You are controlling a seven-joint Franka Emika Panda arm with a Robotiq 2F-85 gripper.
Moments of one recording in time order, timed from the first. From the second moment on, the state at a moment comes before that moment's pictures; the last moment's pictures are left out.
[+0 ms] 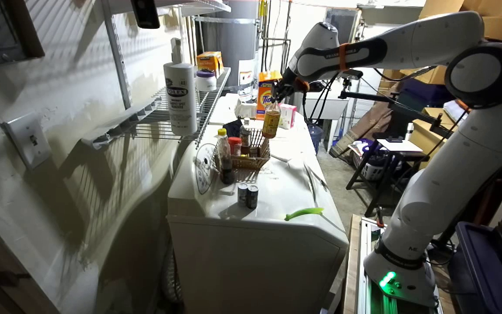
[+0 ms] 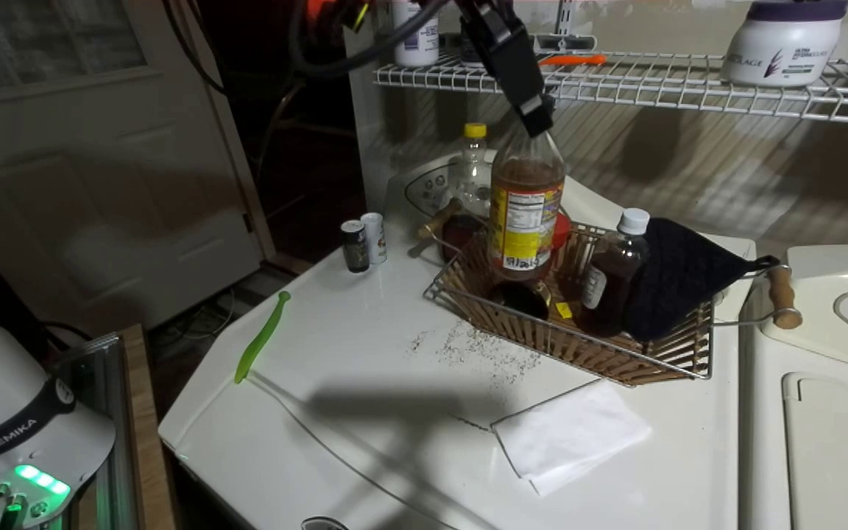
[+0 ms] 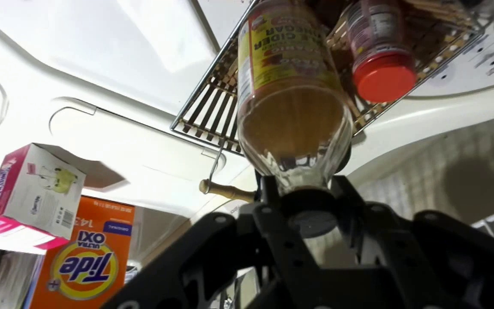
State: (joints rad) arm -0.27 -0.18 -0.22 -2.06 -0.03 2.47 0.13
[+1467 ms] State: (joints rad) arm -0.26 0.22 -0.27 -1.85 -0.02 2.71 0.29
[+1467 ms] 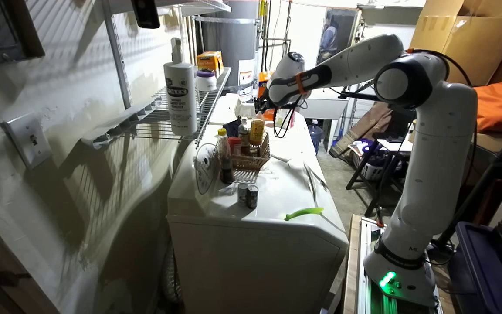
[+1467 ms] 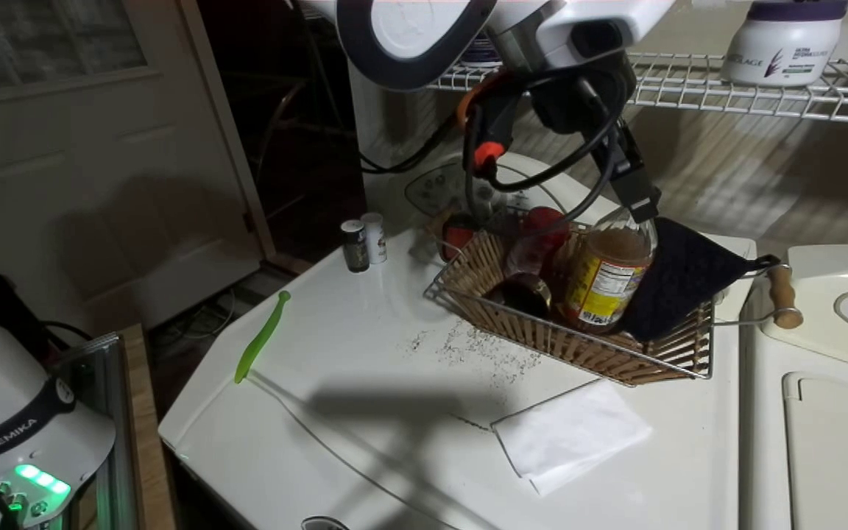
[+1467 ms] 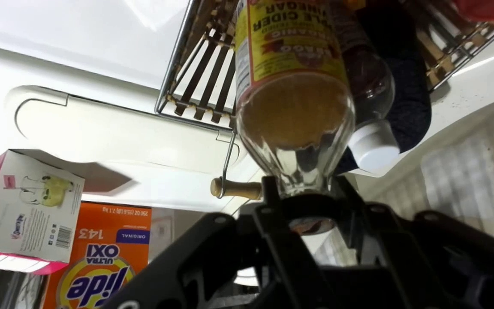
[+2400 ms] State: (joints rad) arm -0.20 0.31 -0.28 -1.84 -0.03 2.75 0.29
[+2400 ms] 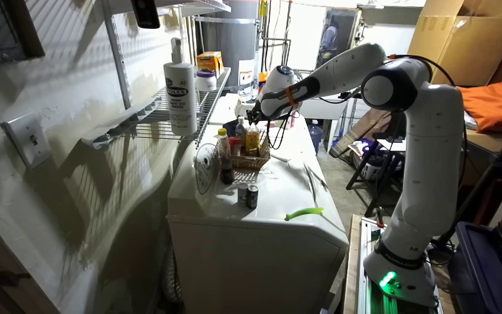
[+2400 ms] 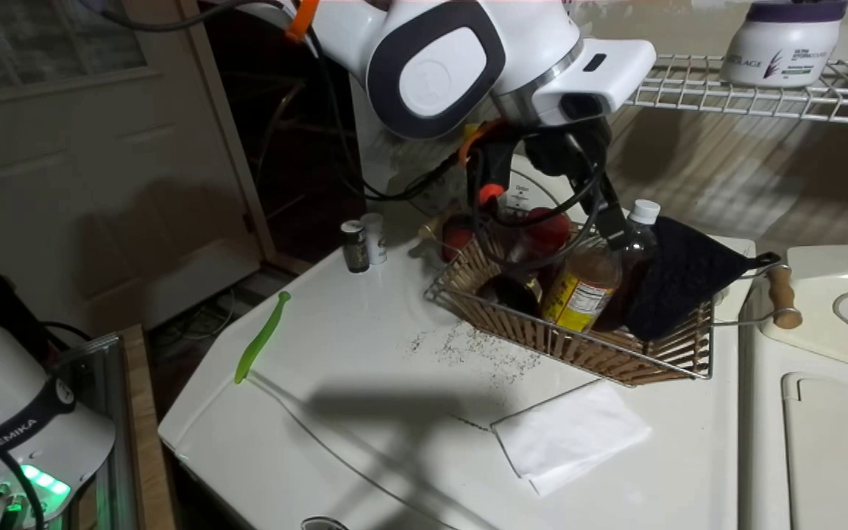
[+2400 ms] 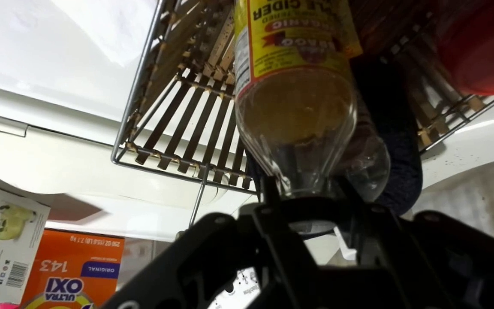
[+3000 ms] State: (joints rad) arm -0.15 0.26 -0.29 -1.85 -0.06 2.76 0.27
